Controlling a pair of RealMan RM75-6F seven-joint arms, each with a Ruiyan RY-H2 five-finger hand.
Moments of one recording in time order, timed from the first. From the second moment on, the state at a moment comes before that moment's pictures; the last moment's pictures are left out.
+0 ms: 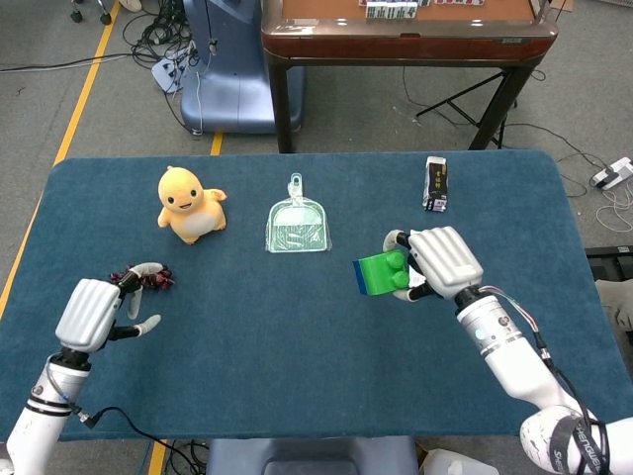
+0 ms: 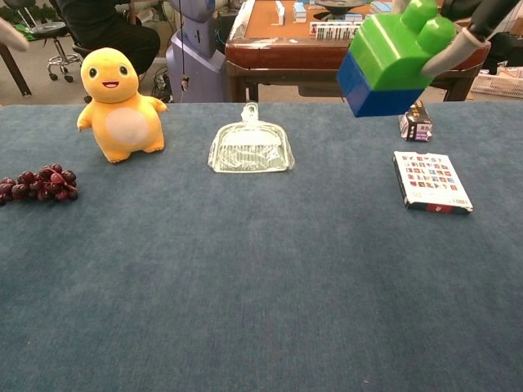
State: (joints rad) left arm -0.35 -1.12 -0.19 -1.81 1.53 1.31 0.05; right arm 0.82 -0.89 0.21 -2.17 -0.84 1.05 -0.32
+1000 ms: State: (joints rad) left arm -0.62 -1.14 -0.35 -1.99 1.25 1.05 -0.22; right arm 0.88 -1.04 0.36 -2.13 -0.82 1.04 -0.15
